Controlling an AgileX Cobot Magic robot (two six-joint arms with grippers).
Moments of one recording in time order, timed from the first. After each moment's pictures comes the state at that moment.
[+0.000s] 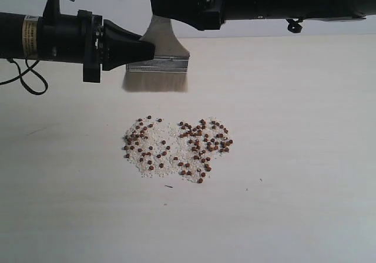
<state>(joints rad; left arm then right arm) -0.32 1.91 -1.12 1.55 -1.19 -1.02 0.27 1.91 -1.28 1.73 1.15 -1.98</state>
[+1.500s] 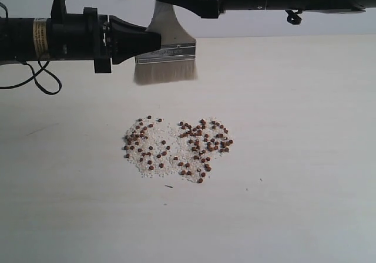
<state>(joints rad) -0.33 1.96 -1.14 1.42 -1.22 -0.99 0.27 1.91 -1.32 1.75 1.13 -1.97</state>
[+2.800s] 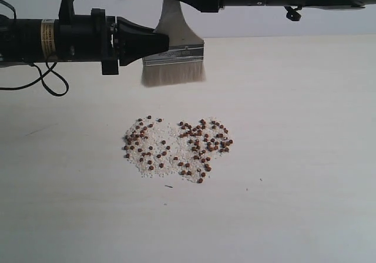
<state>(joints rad) -0.36 1.96 -1.14 1.40 -1.22 -1.00 0.27 1.92 -1.34 1.74 1.14 -1.94</state>
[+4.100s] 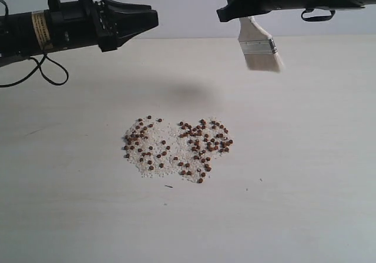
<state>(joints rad) -0.33 1.97 -1.14 1.22 -1.19 -0.95 0.27 1.92 -1.34 1.73 0.23 -2.03</state>
